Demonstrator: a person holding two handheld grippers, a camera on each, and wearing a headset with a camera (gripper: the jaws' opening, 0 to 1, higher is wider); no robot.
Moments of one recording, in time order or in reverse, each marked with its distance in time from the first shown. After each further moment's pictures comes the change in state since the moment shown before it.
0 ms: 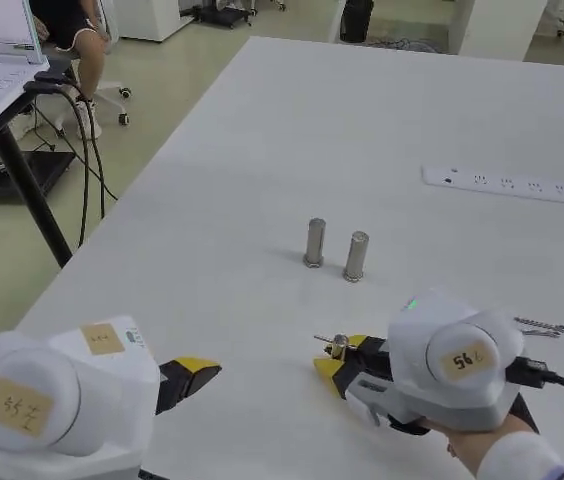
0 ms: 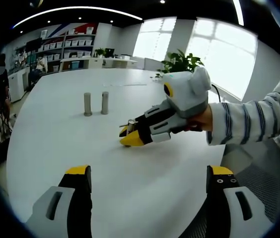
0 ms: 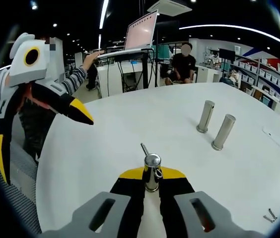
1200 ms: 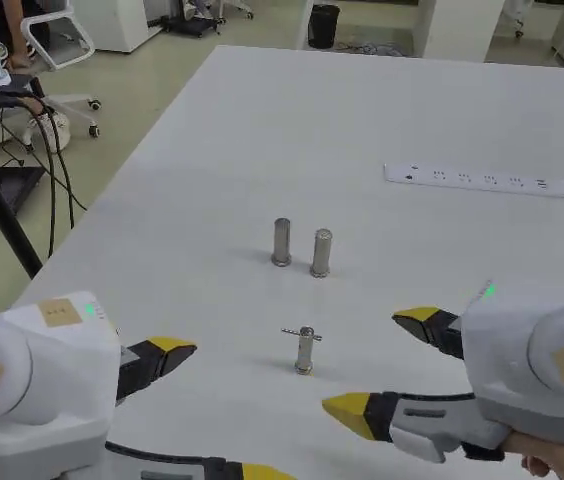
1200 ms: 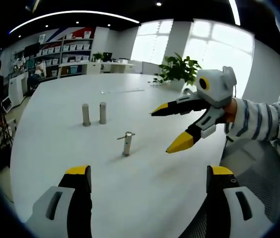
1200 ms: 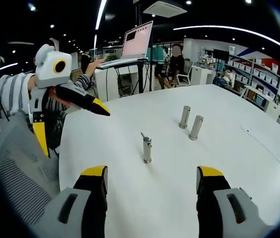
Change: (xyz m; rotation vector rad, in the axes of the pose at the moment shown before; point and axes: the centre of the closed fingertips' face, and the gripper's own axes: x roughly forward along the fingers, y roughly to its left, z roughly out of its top) left arm -0.005 -0.007 0.022 0.029 -0.025 -0.005; right arm -0.099 -0.005 -0.005 0.000 0.035 -0.058
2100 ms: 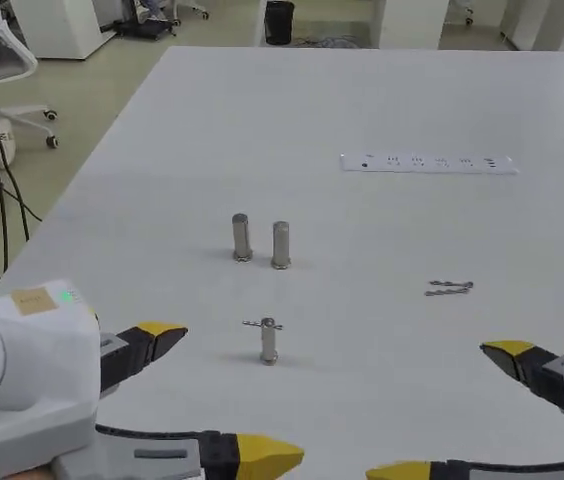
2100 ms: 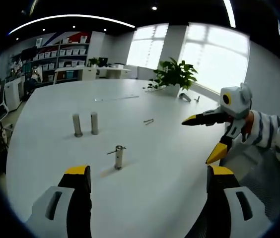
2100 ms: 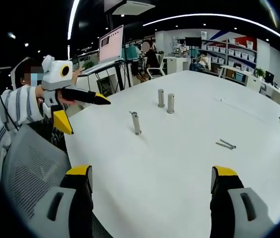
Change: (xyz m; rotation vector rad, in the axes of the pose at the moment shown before) left arm 0.017 -0.015 0.021 0.021 -0.041 -0.035; right arm -0.080 0.000 -0.050 0.250 0.006 -0.117
